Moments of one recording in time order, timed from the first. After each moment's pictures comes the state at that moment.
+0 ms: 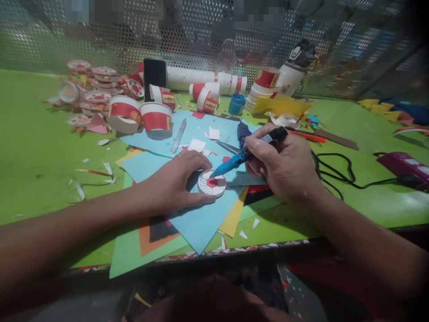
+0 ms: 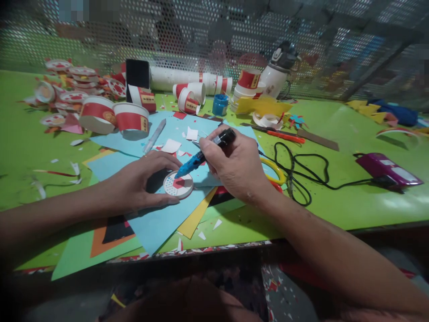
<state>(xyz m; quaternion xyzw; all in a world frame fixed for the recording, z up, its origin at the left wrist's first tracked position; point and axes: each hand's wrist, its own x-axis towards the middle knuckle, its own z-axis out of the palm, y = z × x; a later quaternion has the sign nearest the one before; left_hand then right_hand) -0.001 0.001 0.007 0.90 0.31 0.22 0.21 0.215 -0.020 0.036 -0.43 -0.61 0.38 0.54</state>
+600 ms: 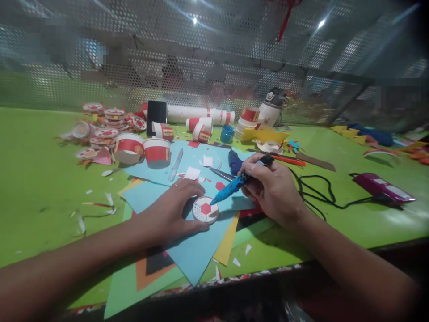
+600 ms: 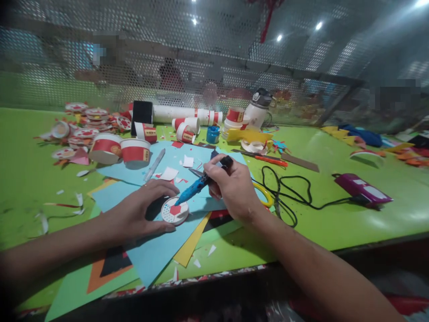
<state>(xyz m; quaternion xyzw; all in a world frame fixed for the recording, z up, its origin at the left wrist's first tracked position) -0.005 0.001 -0.003 0.89 0.31 0.24 0.22 0.217 -0.019 0.050 -0.41 -0.49 0.50 0.59</state>
